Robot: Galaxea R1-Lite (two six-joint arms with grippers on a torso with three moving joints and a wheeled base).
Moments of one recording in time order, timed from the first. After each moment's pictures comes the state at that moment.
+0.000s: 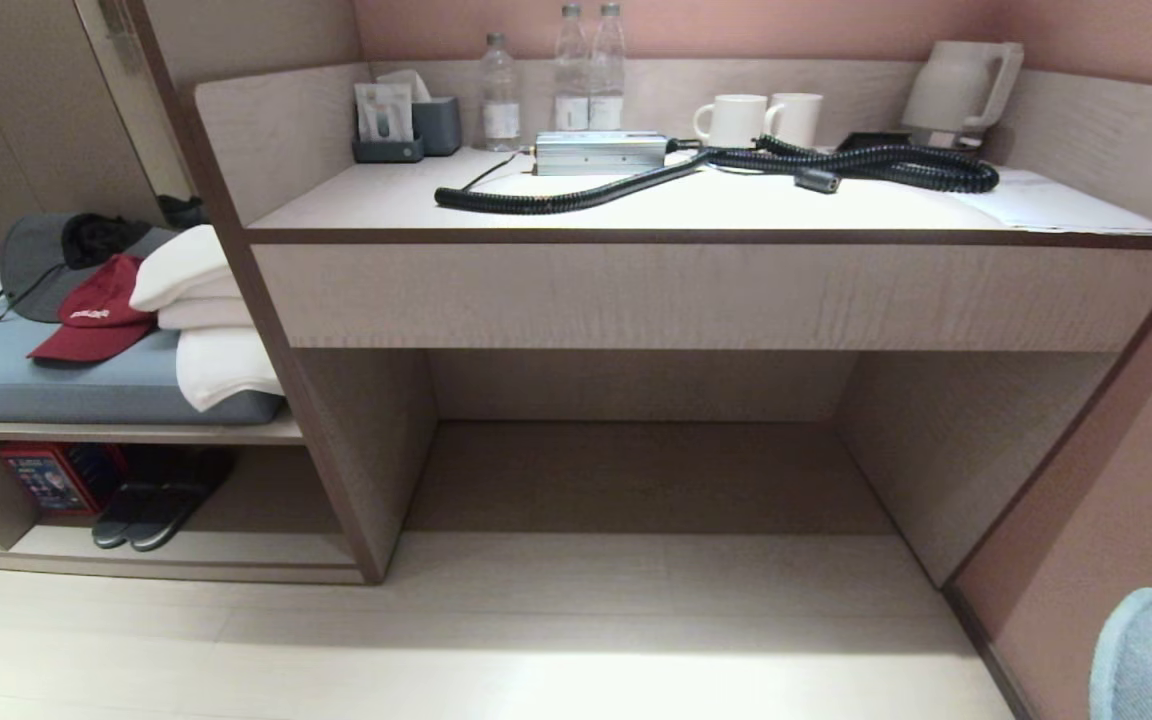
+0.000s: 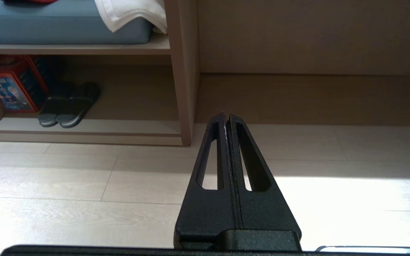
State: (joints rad) left arm 0.00 0.00 0.00 -0.01 0.00 -0.01; right arm 0.00 0.00 0.00 0.00 0.00 -0.02
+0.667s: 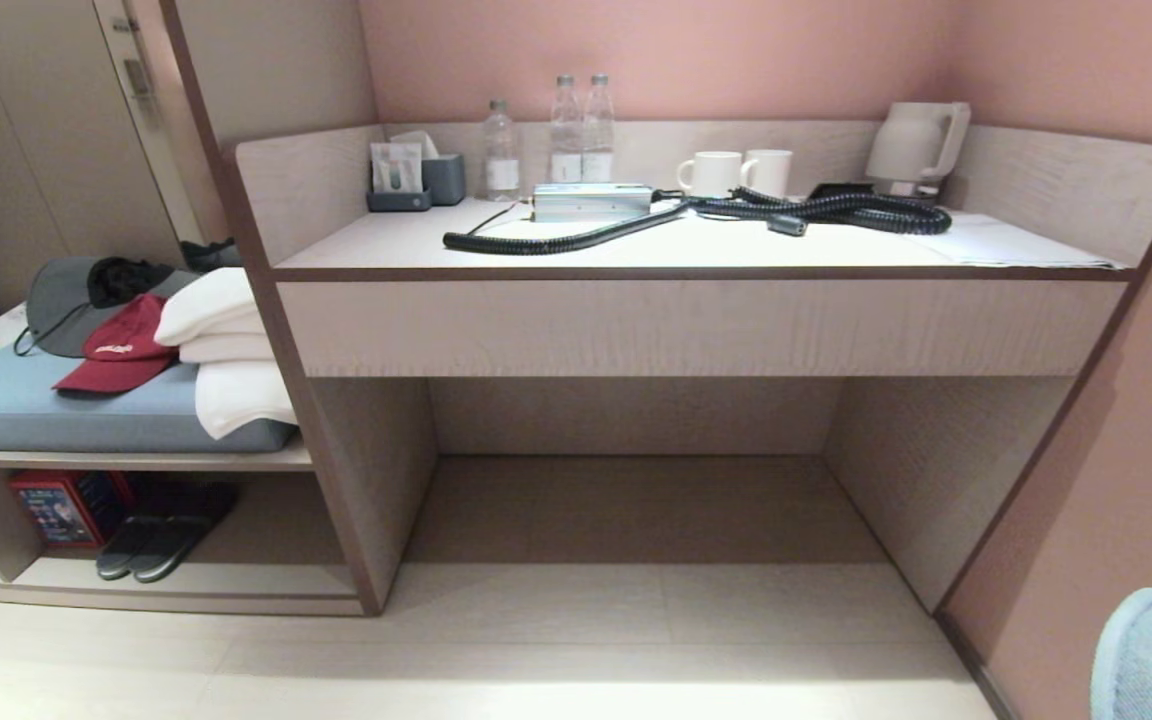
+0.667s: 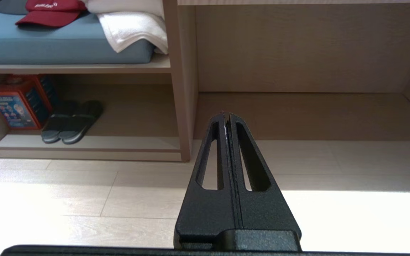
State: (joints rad) left arm 0.00 0.00 0.00 -0.01 0.00 -0.01; right arm 0.00 0.00 0.00 0.00 0.00 -0.02
